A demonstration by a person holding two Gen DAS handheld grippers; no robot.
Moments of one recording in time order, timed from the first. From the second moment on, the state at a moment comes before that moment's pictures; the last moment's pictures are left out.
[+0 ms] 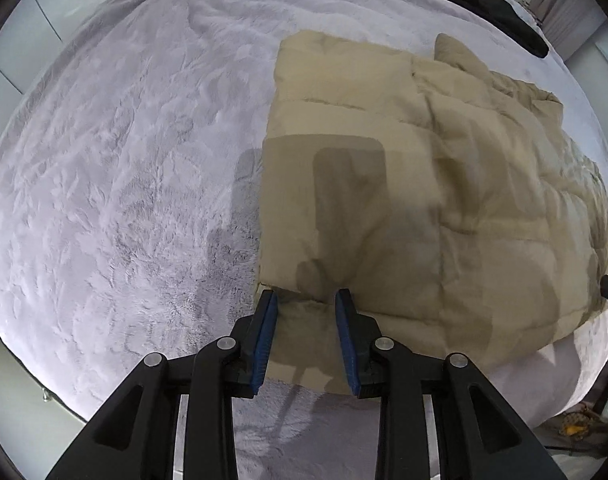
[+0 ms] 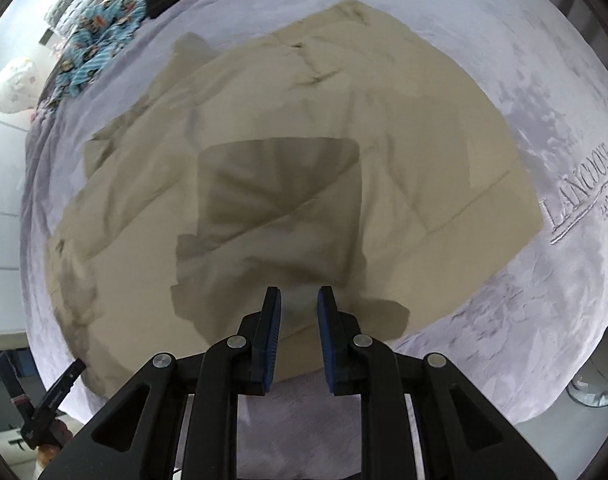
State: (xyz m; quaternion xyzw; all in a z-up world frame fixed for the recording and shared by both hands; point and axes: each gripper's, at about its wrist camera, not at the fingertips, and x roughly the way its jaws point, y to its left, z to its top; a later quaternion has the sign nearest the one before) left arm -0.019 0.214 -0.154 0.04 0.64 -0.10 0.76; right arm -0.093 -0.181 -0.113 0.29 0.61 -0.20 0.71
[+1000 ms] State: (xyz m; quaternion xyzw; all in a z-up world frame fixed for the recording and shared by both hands) left arm -0.006 0.195 -0.150 0.06 0.63 -0.10 0.77; right arm -0.052 -0.115 -0.127 0.26 0.67 -0.11 0.69
